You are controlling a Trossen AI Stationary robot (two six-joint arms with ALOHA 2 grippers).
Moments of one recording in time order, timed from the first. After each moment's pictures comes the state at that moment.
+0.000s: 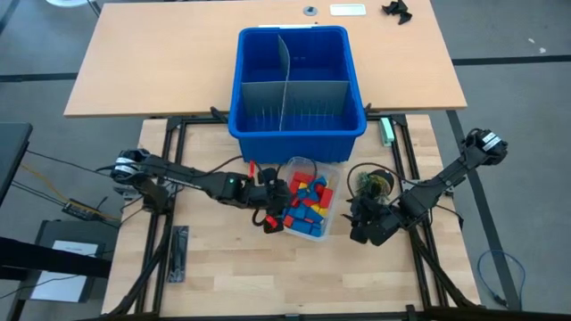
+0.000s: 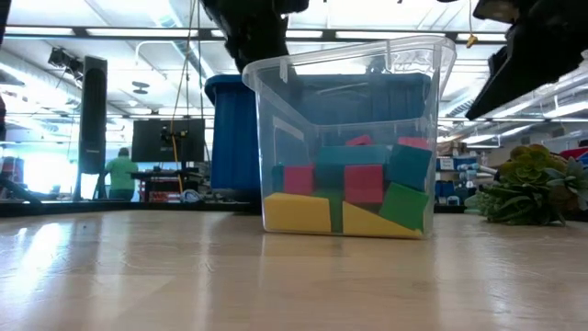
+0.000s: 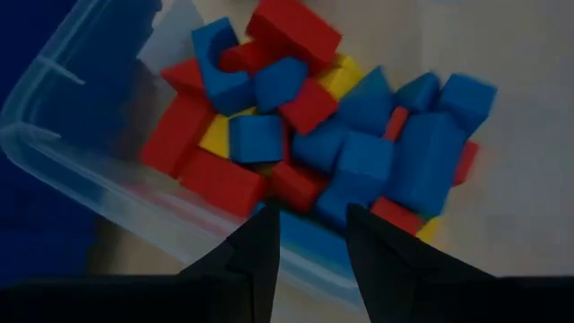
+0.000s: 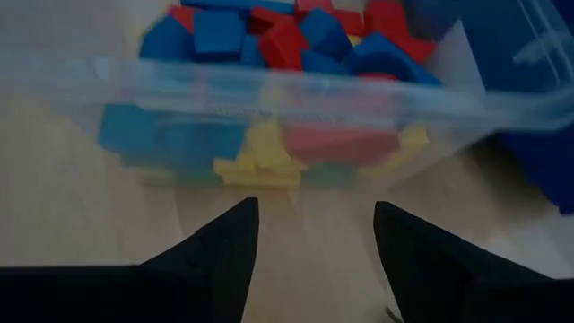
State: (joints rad) left arm -0.16 1.67 1.32 -0.54 -0.30 -0.13; right arm 0.61 1.20 0.76 -0.64 0.72 0.72
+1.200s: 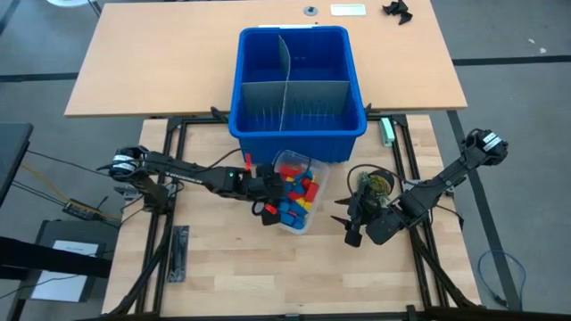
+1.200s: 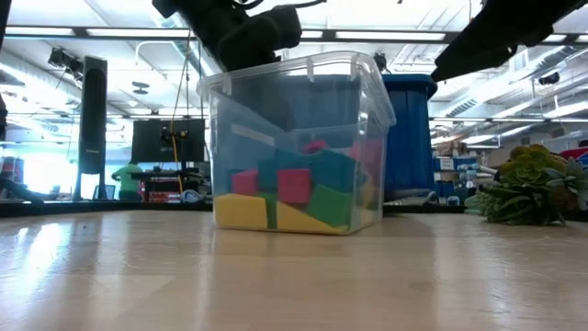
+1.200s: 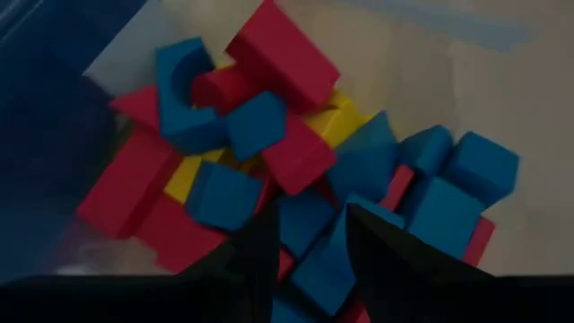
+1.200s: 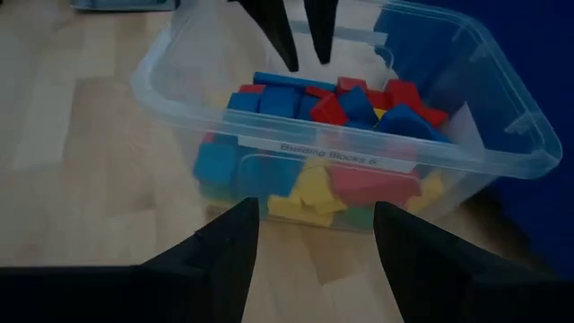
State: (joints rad) left arm -0.08 1.67 1.14 -0.37 -0.22 -0.12; right arm 0.60 1.20 0.76 -0.35 0.80 0.52
